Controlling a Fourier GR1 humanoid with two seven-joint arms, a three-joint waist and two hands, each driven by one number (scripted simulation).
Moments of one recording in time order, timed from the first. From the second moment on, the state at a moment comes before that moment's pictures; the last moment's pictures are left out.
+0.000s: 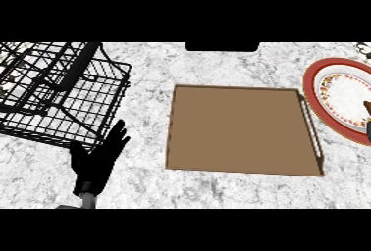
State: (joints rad) left arm 0.02 0.16 -0.21 -1.47 0.19 0.10 0.17; right arm -0.73 -0.41 -0.91 -0.57 1.17 -1.21 0.55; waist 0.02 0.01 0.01
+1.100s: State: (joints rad) left arm 0.04 0.16 -0.18 -1.48 0.20 0.09 0.18; right arm -0.21 -0.02 -0.45 -1.29 0.63 -1.15 0.34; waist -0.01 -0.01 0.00
